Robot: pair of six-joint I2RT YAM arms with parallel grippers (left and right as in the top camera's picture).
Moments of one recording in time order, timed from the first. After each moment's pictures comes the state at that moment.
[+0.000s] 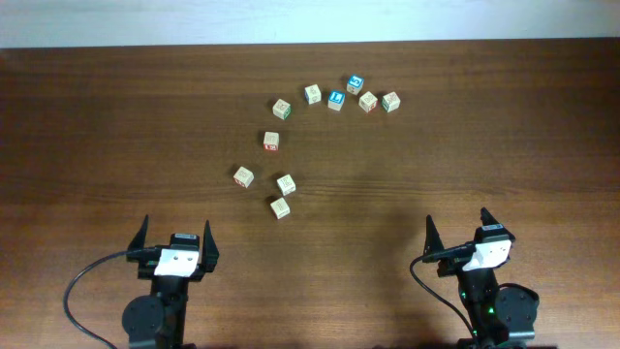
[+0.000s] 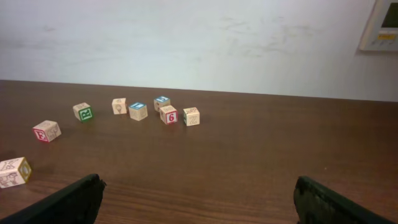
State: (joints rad) left arm 0.10 0.02 0.02 -0.08 0.07 0.36; right arm 0.01 0.01 0.01 -0.07 -0.11 -0.01
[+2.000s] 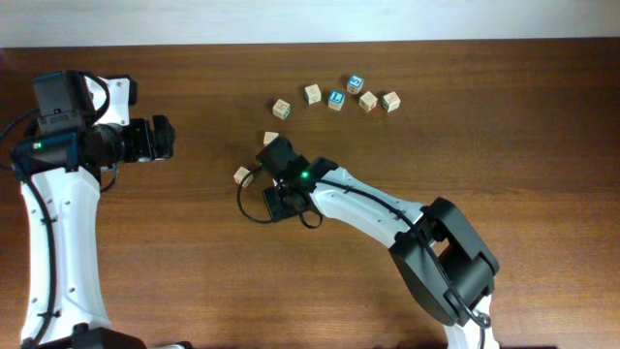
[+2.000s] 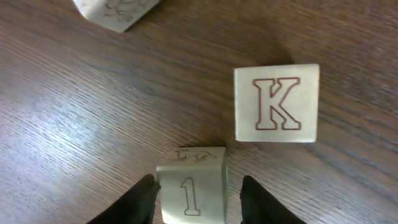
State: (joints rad) left arm 0.25 1.52 1.47 -0.93 0.24 0.13; right arm 0.77 2.08 1.47 -0.60 -0.09 0.39
